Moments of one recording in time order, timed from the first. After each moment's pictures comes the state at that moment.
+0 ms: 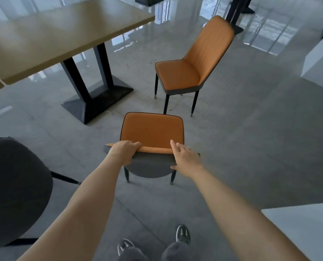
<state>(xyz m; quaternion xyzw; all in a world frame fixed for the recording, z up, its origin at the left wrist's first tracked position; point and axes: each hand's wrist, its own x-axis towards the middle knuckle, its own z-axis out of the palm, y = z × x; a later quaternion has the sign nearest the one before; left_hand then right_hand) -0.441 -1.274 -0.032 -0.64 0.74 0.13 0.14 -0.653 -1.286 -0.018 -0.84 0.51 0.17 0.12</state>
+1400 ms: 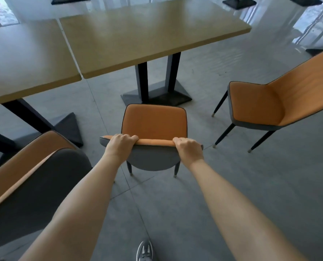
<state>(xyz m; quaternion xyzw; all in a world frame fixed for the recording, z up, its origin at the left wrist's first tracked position) -0.228 -1.337 -0.038 -0.81 0.57 0.08 0.11 -0.403 -1.457 -0.058 -0.95 0.31 -0.02 0.02</state>
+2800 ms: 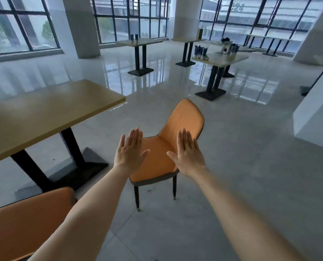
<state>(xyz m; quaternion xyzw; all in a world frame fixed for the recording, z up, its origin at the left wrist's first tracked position) -0.586 -1.765 0.075 -0.74 0.68 -0.04 -0.04 -0.772 -1.793 0.093 -0.84 0.54 -0.03 0.05</state>
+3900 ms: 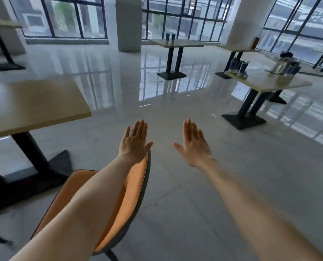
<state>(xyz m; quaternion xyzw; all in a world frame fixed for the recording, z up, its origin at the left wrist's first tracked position) -0.805 -2.340 0.078 -0.82 0.57 -0.04 -0.08 -0.982 -2.416 0.121 -0.91 0.42 0.01 0.02</state>
